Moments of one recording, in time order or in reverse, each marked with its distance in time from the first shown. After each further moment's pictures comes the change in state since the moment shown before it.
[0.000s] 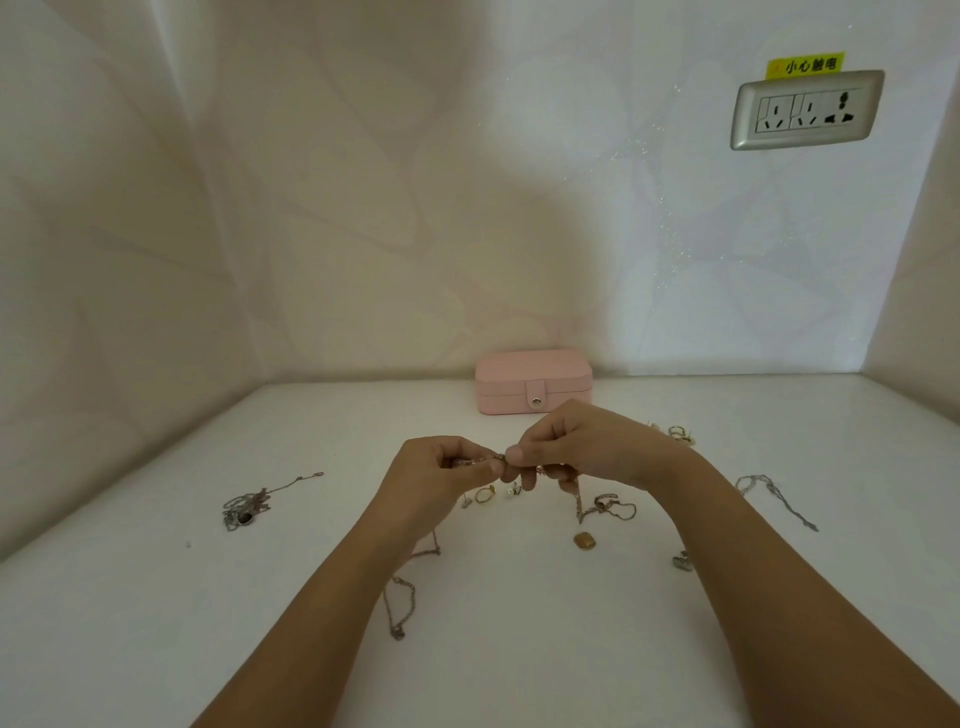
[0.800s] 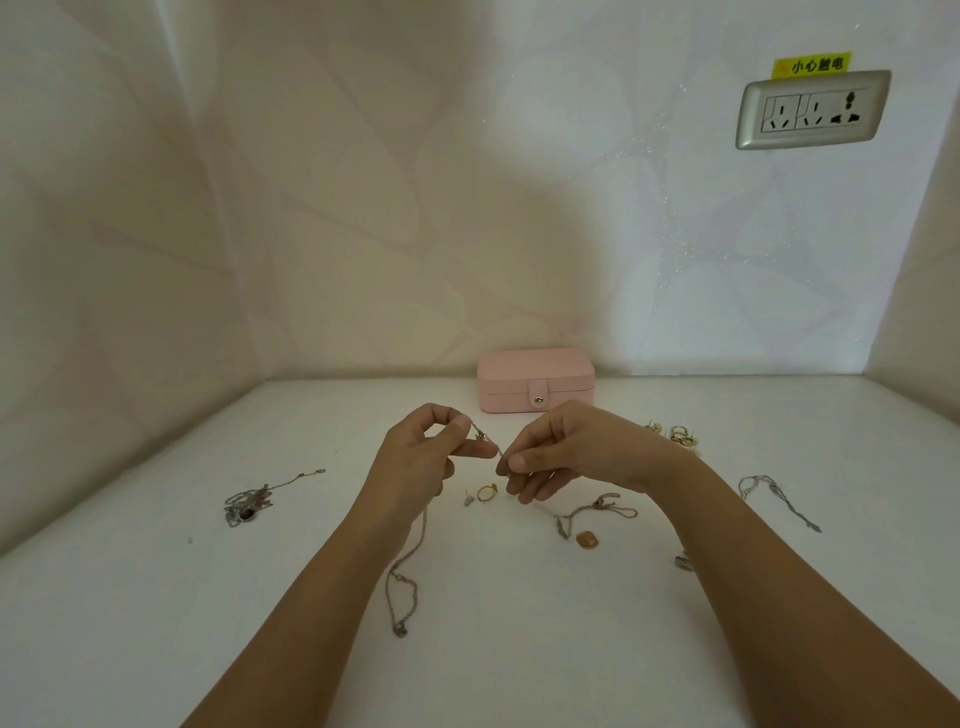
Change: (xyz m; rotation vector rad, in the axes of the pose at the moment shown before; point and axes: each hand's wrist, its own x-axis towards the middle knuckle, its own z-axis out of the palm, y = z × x) left_hand -0.003 0.010 -0.006 -0.114 0.113 -0.016; right_hand 0.004 0.004 0.003 0.104 -0.037 0.028
